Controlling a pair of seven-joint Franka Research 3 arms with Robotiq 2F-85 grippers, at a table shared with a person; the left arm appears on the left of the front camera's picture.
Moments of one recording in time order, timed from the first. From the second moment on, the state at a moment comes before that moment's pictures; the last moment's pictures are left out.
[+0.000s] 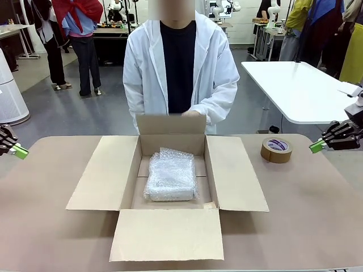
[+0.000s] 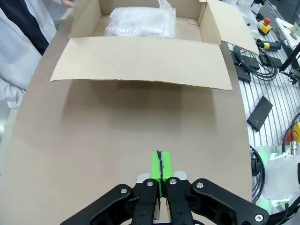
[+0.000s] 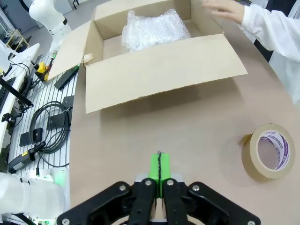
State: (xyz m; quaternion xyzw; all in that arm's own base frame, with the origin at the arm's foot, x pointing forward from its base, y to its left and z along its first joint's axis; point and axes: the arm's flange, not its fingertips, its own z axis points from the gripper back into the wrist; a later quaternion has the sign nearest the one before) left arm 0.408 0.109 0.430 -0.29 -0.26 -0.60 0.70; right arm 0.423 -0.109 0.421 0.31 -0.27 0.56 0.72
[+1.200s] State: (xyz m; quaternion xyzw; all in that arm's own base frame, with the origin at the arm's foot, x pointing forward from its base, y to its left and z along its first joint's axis) left arm 0.407 0.109 0.431 -0.29 -0.26 -0.60 0.70; right arm 0.423 -0.109 0.421 0.31 -0.27 0.56 0.72
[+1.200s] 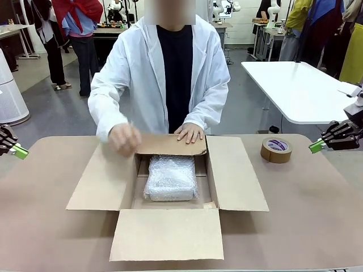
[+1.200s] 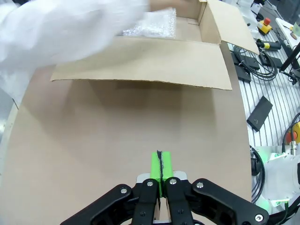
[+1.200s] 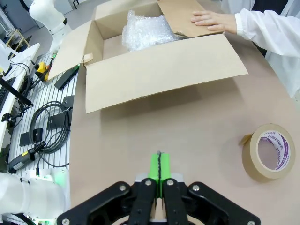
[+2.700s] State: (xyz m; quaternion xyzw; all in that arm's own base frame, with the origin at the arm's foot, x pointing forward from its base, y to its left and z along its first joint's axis) left arm 0.407 0.109 0.431 -0.29 -0.26 -0.60 0.70; right arm 0.423 -0.110 0.421 0.31 -0.27 0.56 0.72
